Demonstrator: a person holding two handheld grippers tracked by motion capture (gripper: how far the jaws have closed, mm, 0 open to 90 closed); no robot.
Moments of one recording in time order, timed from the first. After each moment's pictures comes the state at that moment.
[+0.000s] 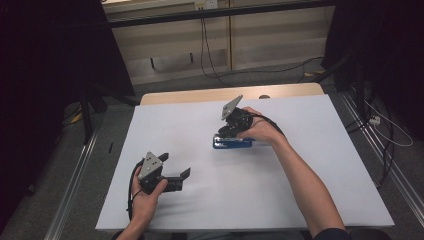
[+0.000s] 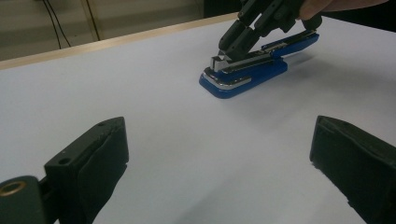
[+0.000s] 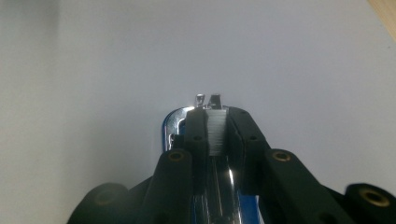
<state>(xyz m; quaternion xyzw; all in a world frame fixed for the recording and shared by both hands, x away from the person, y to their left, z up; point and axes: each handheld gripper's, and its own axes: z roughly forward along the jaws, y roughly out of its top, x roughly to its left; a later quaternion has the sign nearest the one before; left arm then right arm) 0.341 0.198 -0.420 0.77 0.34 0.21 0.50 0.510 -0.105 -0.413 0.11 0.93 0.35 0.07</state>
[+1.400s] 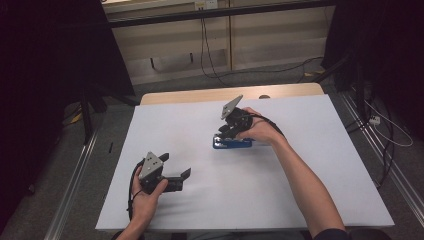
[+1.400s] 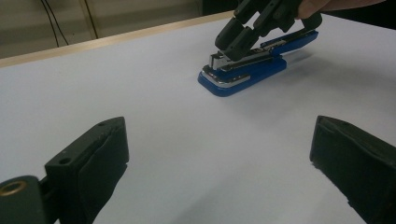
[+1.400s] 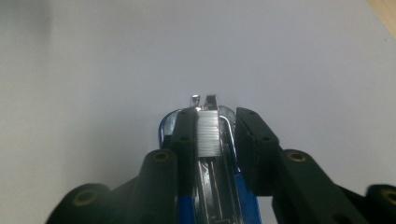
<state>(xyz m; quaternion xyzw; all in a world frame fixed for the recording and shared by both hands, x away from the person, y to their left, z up) 0.342 0.197 -0.421 0.77 0.34 0.20 0.50 0.510 -0.105 -0.415 0.13 0.92 0.35 0.06</state>
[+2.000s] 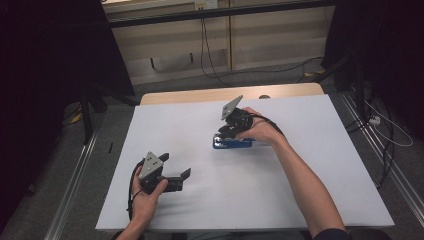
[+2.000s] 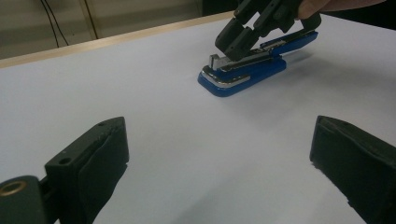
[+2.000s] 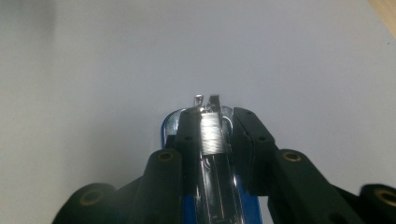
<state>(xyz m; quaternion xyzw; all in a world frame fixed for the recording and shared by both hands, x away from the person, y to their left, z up) 0.342 0.197 -0.421 0.77 0.34 0.20 0.50 0.509 -0.105 -0.415 0.12 0.92 0.36 0.06</state>
